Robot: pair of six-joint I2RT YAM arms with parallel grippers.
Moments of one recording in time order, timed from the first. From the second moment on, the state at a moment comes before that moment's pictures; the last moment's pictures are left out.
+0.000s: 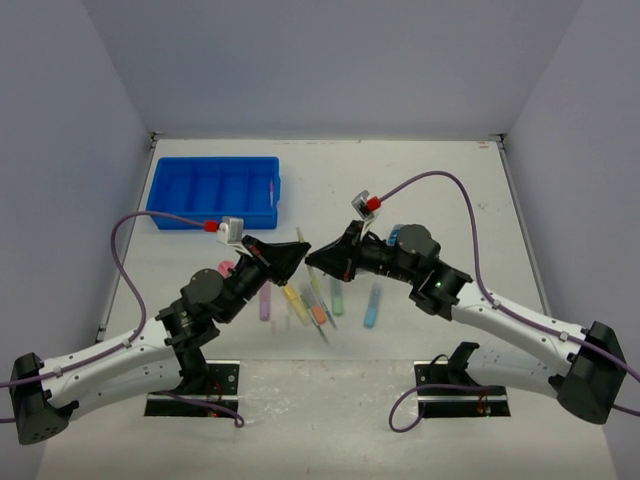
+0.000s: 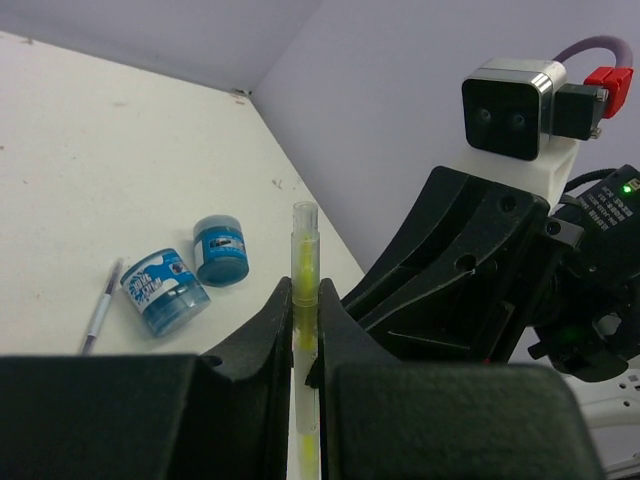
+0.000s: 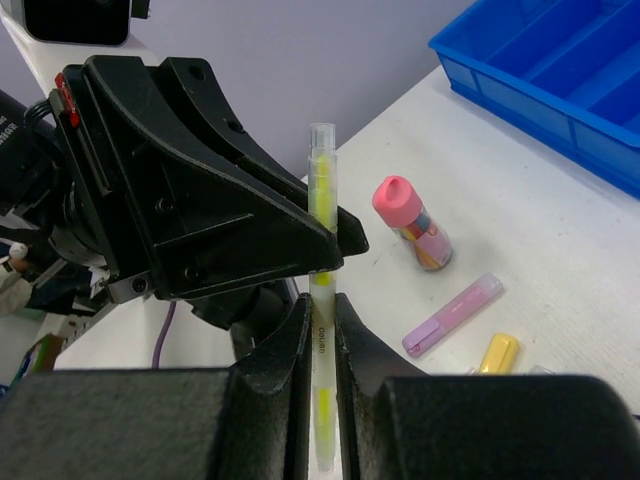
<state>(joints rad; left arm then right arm) -1.02 0.72 0.51 0.35 -0.35 -0.69 0.88 1.07 0.75 0.28 -0.35 0.57</state>
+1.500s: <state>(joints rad) -1.01 0.76 0.66 0.33 -0.23 -0.46 0.89 1.13 0.77 0.33 -0.57 0.50</state>
